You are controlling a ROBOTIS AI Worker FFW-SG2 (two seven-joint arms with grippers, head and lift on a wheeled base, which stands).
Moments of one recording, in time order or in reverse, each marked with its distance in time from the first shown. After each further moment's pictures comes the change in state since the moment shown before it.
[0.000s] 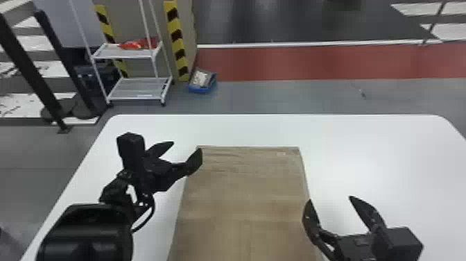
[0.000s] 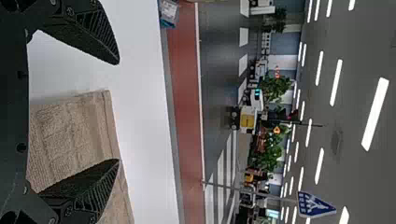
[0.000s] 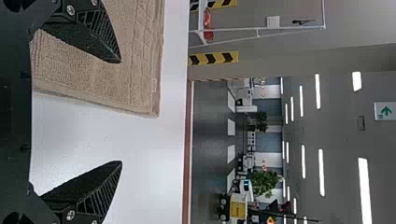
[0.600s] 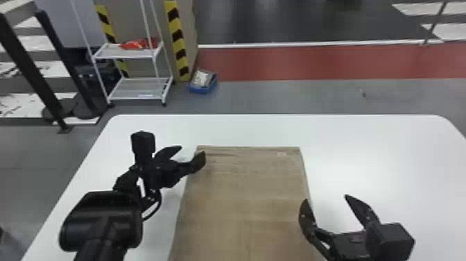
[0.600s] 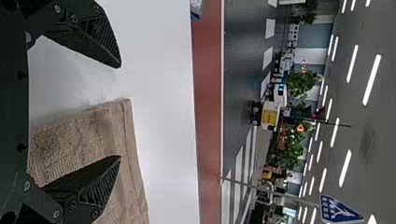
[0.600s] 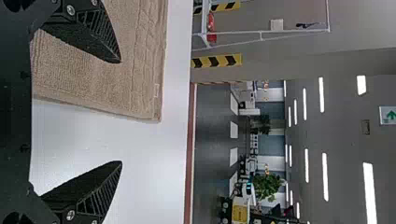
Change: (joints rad) left arm -0.176 0.003 0.000 0.326 -0.022 -0.055 -0.046; right arm -0.021 -0.001 0.015 0.012 0.006 0.021 0.000
